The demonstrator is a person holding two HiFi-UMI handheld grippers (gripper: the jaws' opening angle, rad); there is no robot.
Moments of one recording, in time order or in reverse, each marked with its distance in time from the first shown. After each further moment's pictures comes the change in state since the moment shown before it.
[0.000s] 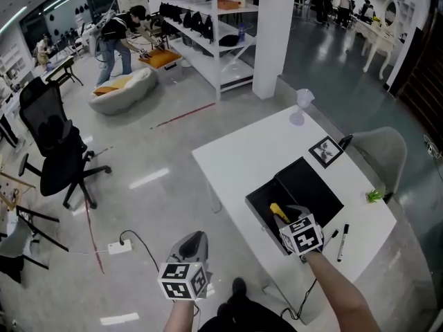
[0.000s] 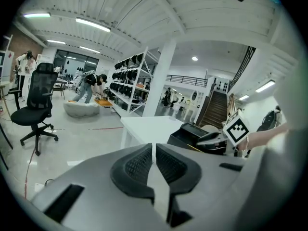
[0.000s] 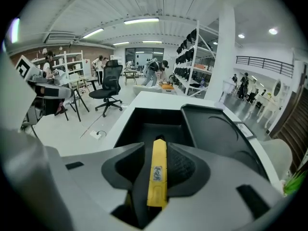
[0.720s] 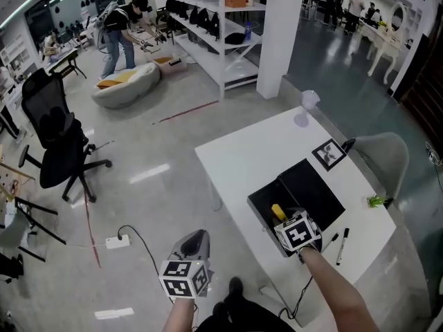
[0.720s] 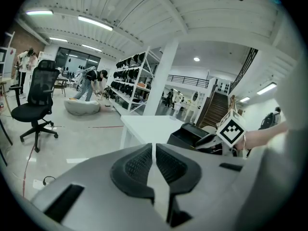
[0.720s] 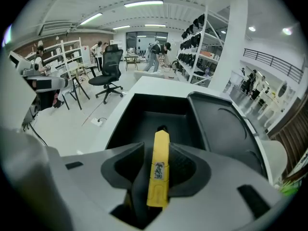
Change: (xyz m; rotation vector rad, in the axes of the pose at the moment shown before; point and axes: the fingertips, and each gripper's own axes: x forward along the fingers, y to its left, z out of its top) left arm 0.006 -0.001 -0.005 -0.026 0.004 0.001; right arm 0.020 0.003 -0.018 -0.032 0.183 0.010
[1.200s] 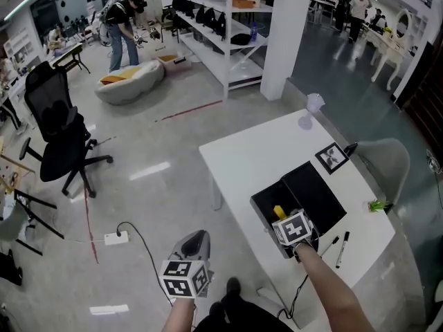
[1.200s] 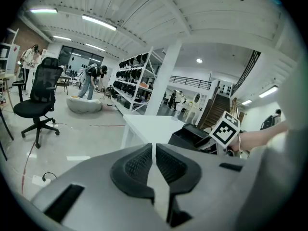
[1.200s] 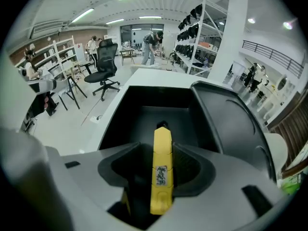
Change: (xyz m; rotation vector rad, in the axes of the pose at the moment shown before) left arm -0.006 0.010 -0.004 -0.033 -0.006 0.010; right arm 0.013 0.003 0.001 0.044 0.094 -0.011
